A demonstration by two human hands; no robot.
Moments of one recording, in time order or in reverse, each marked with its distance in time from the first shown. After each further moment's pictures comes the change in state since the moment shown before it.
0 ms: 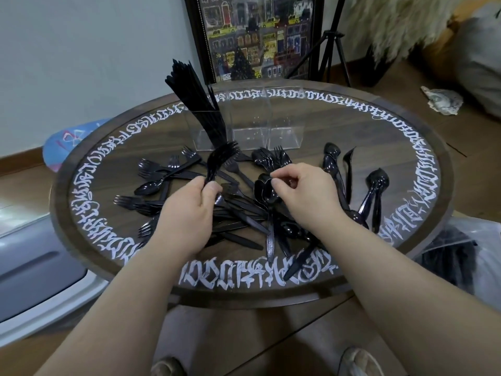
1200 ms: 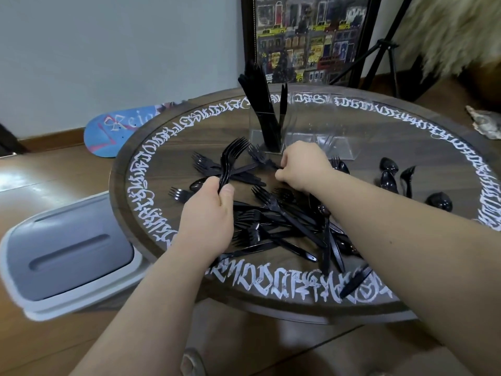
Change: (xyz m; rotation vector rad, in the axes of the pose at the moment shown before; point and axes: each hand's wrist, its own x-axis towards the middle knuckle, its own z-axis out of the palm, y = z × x) left_hand 0.000 -0.039 -0.038 -0.094 0.107 -0.182; right_hand 0.093 -0.062 0.071 -0.528 -0.288 -0.060
